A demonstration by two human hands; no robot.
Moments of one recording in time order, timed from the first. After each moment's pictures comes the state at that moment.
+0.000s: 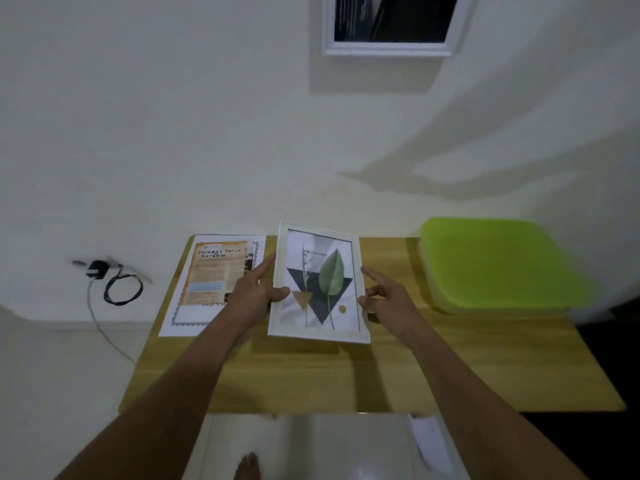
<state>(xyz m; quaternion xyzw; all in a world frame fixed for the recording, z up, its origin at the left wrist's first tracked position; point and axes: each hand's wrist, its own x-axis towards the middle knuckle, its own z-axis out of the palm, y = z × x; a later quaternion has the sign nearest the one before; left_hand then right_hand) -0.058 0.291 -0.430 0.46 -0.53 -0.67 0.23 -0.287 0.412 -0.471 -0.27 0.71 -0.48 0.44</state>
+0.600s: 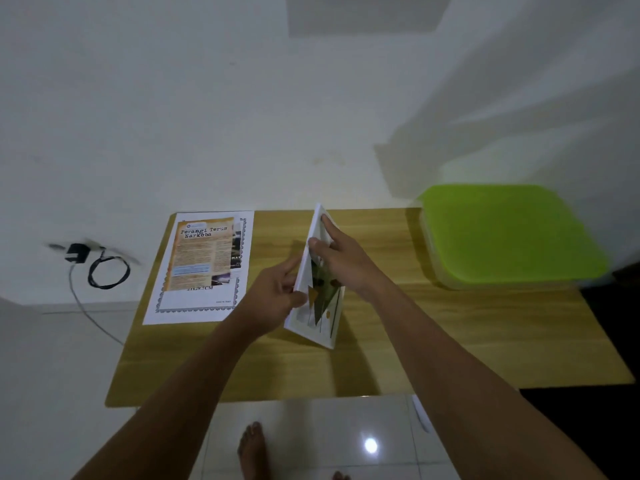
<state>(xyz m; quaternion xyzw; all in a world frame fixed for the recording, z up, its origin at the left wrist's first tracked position) -0.092 0.315 -0.437 0.37 -0.67 -0.63 0.12 -0.261 0.343 -0.458 -0.37 0.69 -0.42 0.46</state>
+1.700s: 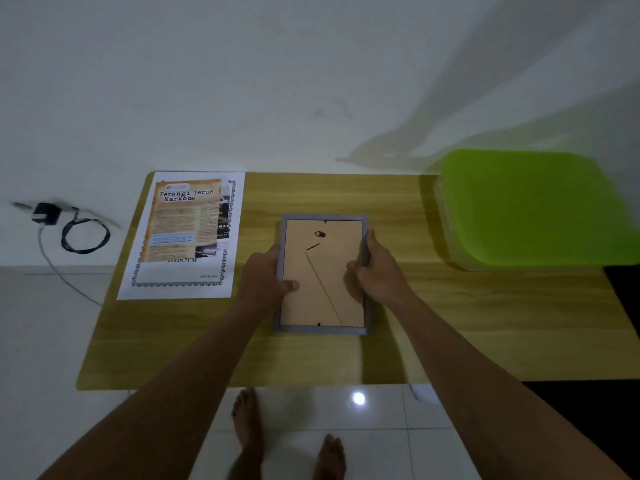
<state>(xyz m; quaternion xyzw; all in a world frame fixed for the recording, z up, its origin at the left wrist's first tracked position) -0.105 0.278 -0.552 0.50 -0.78 -0.37 0.08 -0.298 0.370 -0.559 -0.31 0.79 -0.33 0.41</state>
